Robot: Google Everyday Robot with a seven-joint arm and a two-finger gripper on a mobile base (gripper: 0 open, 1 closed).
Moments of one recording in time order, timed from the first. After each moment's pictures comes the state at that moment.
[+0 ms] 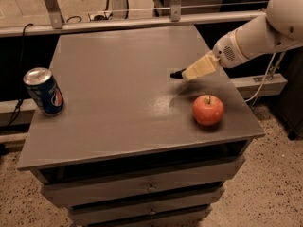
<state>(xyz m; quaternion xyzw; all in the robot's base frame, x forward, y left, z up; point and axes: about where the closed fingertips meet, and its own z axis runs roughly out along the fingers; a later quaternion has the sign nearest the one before) 0.635 -0.163 0.880 -0.36 0.85 0.19 0.33</state>
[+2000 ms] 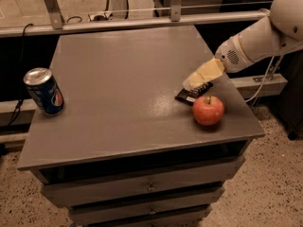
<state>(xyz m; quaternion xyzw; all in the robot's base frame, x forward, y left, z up) 0.610 -0.161 0.873 -0.37 0.85 0.21 0.29</state>
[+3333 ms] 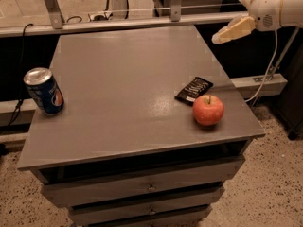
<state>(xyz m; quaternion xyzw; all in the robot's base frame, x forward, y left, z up) 0.719 -0.237 0.994 -0.45 0.68 0.14 0.56</state>
